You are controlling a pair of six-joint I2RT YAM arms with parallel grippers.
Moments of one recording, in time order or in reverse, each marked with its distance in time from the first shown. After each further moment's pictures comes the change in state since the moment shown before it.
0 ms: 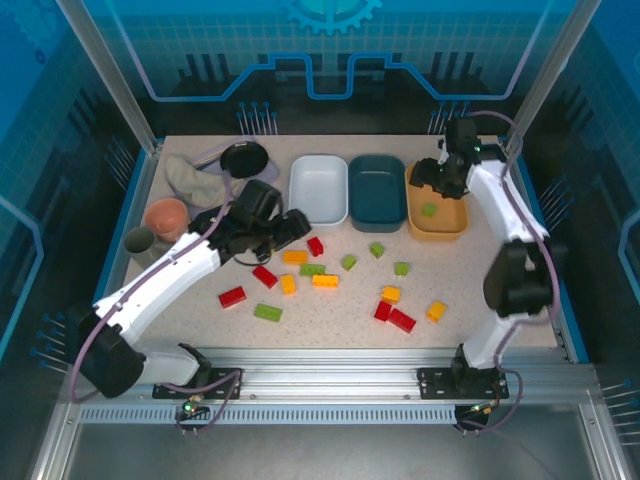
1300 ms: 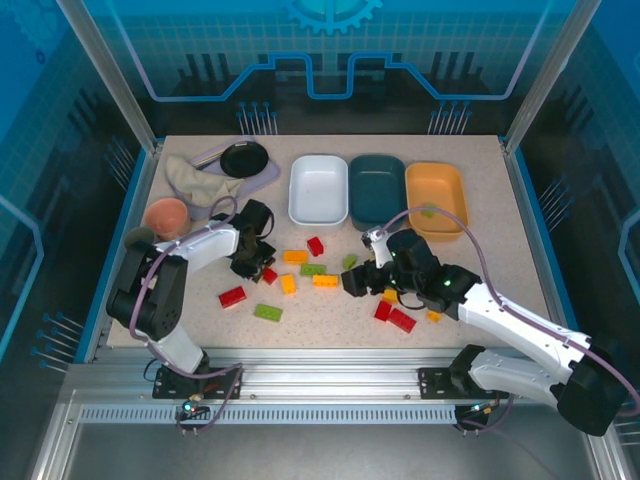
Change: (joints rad) left arm 0.183 0.349 -0.140 0.051 0.009 -0.227; right arm 0.631 -0.643 -0.846 0.499 -0.019 0.021
